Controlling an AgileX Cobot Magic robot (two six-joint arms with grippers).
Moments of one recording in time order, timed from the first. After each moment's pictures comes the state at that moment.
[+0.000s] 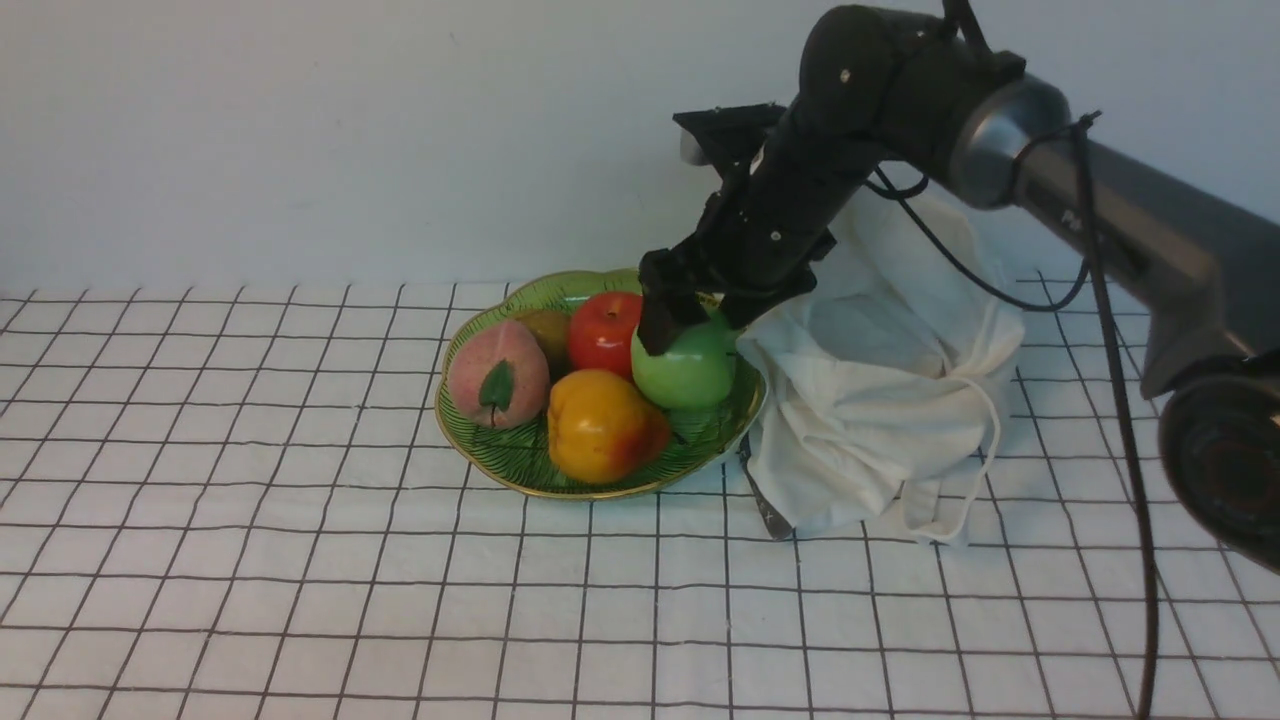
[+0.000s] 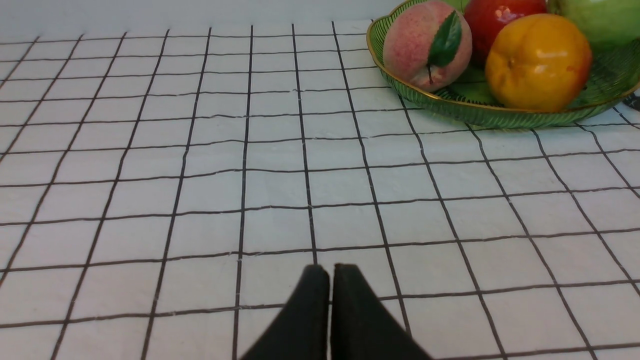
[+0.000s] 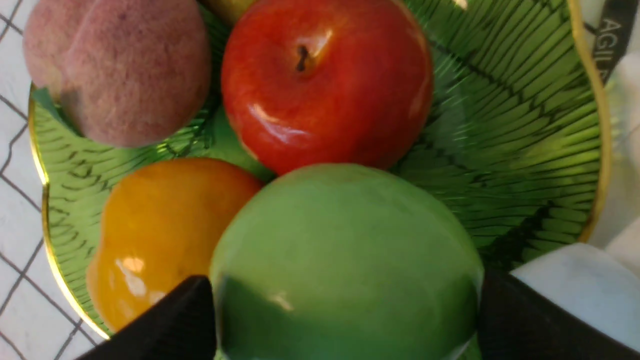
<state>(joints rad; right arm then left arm) 0.43 2.35 -2.23 0.32 1.25 -0.20 -0.11 -0.01 0.02 -0.06 0.40 0.04</state>
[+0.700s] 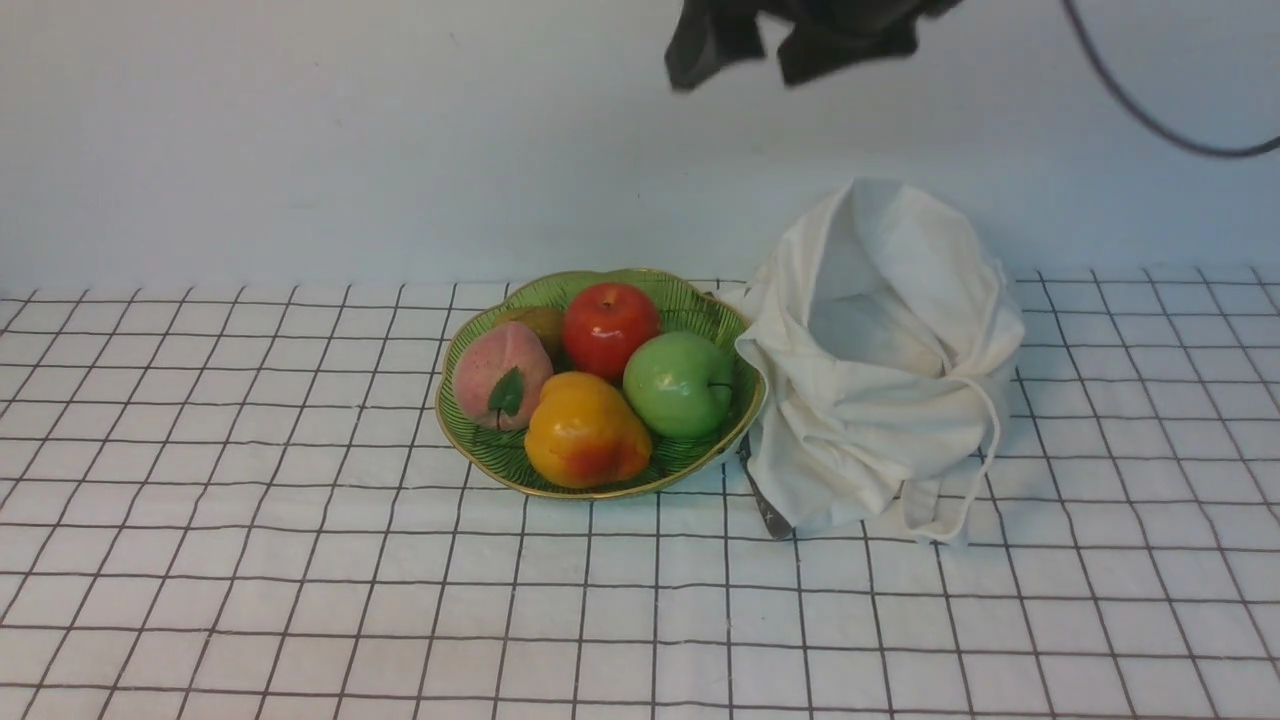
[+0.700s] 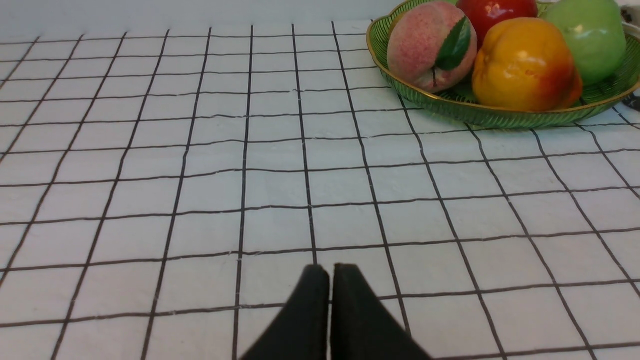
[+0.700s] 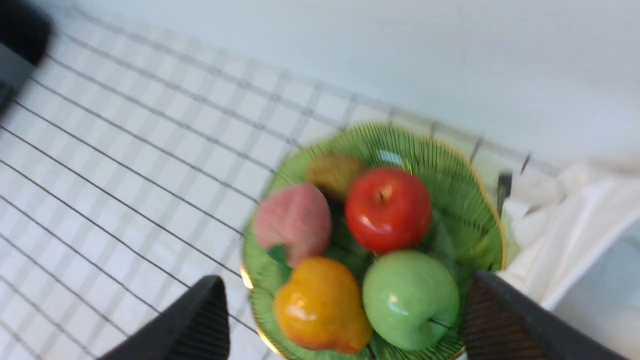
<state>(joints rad) 0.43 1.85 -2.21 0.26 1.26 0.02 -0.11 -0.01 0.02 -0.06 0.40 0.04</state>
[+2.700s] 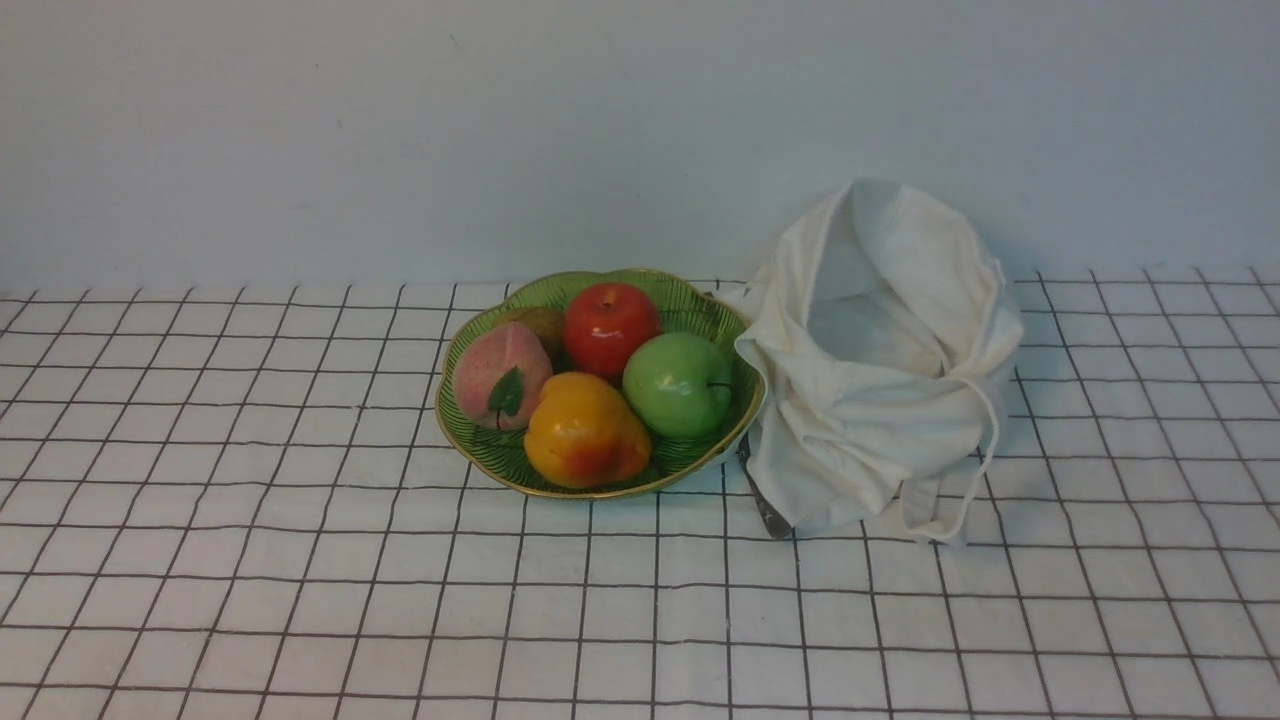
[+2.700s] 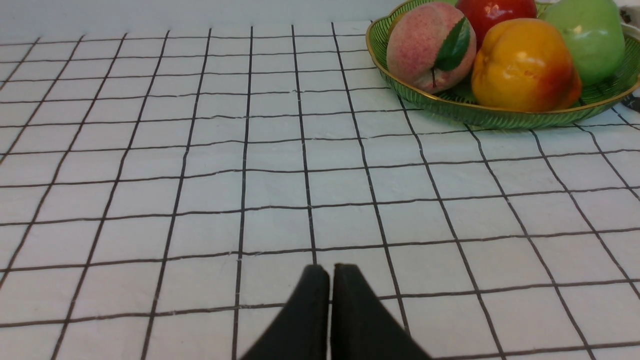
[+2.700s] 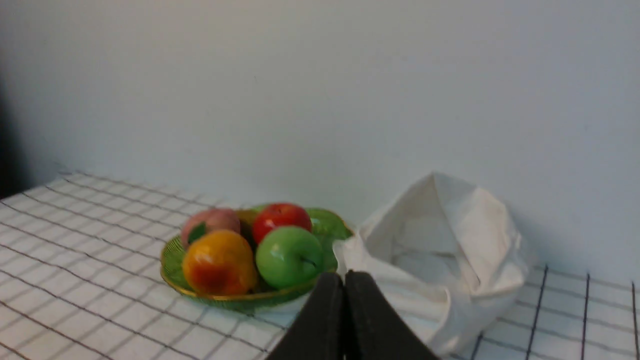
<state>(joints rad) 0.39 0.11 -0.27 0.01 0.39 0.00 -0.11 -0.01 0.02 -0.06 0.40 0.04</state>
